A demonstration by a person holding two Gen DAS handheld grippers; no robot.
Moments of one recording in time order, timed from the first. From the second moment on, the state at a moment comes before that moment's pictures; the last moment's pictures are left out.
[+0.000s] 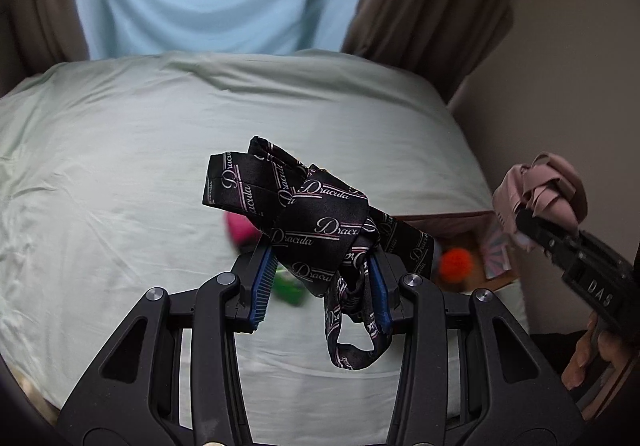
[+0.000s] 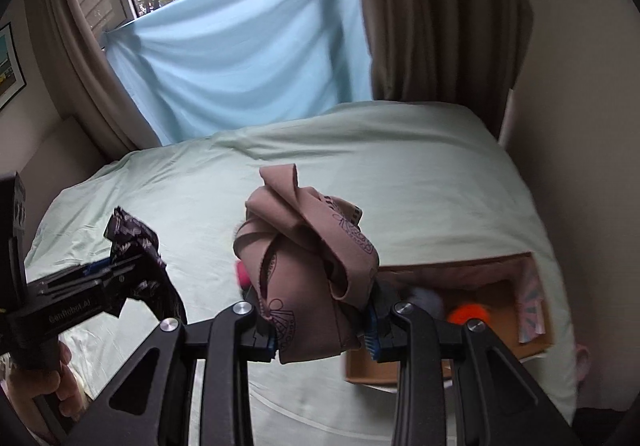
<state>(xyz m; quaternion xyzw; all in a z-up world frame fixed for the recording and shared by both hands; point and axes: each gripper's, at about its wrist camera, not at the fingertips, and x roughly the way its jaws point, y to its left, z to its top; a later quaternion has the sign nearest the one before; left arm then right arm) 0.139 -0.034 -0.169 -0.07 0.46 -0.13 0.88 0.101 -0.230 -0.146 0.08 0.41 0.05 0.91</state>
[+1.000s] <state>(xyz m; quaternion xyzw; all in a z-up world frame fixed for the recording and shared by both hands) 0.185 -0.327 -0.317 0.03 0.58 -0.21 0.79 0.142 -0.458 -0.287 0.13 0.54 -0.01 0.83</state>
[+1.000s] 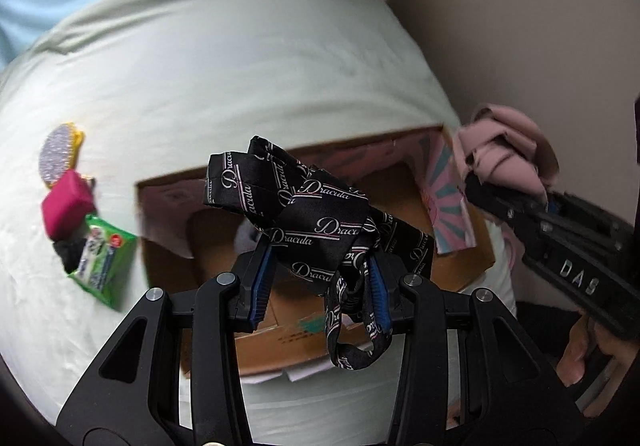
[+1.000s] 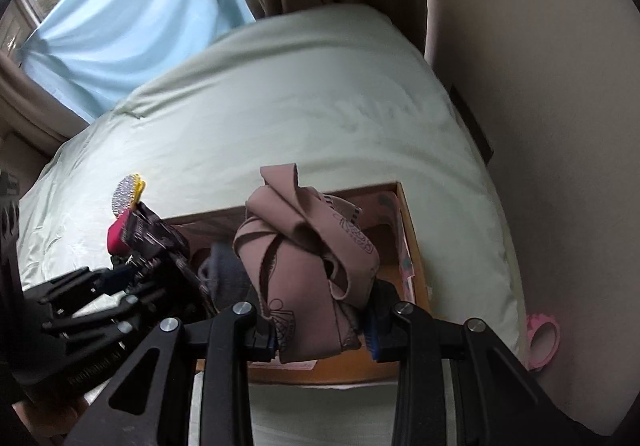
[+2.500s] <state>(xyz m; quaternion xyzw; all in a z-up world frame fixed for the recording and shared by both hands) 0.127 -0.233 -0.207 0.03 0.51 -0.17 0.84 0.122 -0.426 -0.206 0.12 0.50 0.03 0.85</state>
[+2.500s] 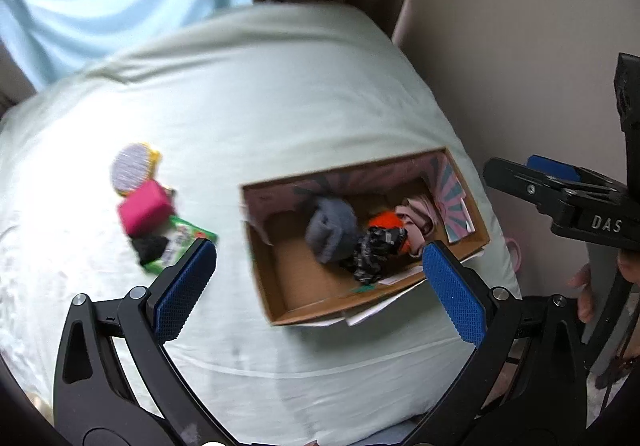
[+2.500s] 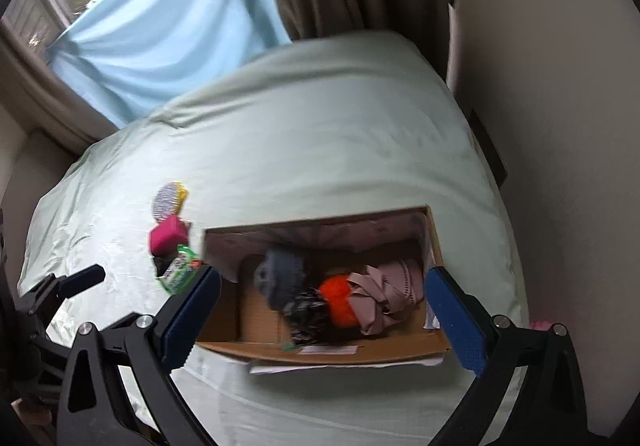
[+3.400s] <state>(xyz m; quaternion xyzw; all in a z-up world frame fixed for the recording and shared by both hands) 0.029 0.017 -0.087 -0.04 0.36 -0.06 0.93 0.015 -0.215 -0.074 0.05 0.35 0.07 0.93</state>
